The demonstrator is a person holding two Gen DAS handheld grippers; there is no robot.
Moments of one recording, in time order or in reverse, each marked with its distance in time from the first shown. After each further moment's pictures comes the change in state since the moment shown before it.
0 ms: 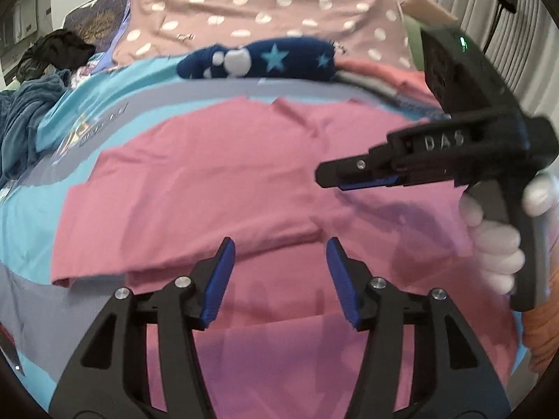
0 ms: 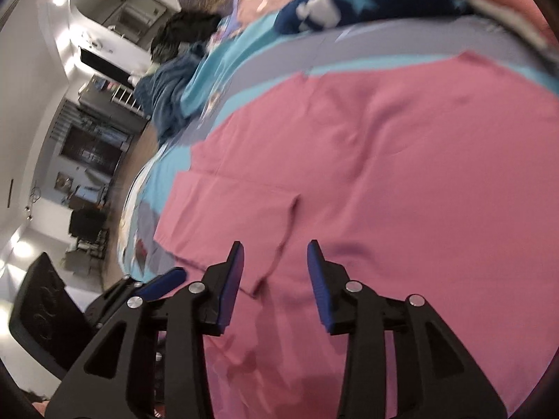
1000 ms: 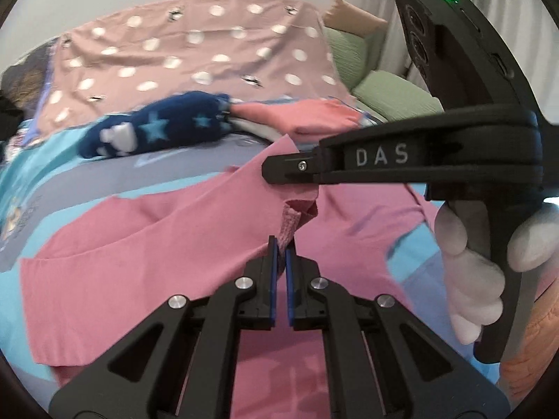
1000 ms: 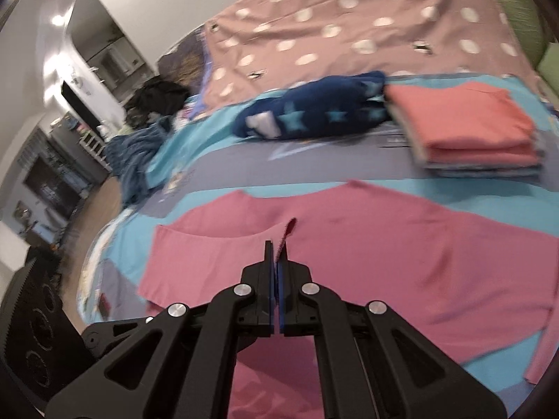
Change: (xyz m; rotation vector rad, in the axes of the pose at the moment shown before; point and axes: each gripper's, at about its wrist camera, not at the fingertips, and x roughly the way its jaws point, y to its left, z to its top) left arm 0.021 -0.132 0.088 0.181 -0.116 -0.229; right arm -0.142 -0.039 0.002 -0.019 -0.367 -0.267
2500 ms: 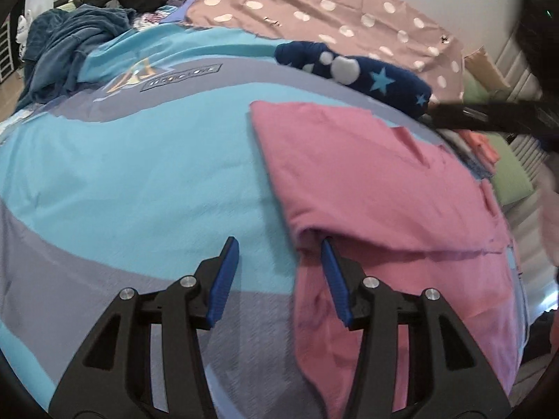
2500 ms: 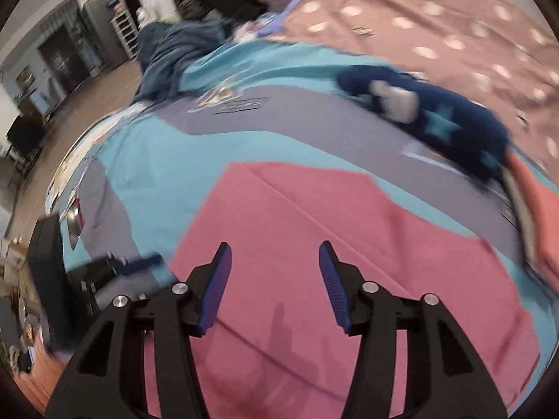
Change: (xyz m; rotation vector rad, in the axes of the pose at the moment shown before) left arm -0.080 0.235 -0.148 -0.461 0.034 0.259; right arm 0.152 0.228 0.002 -0.487 0.299 -0.002
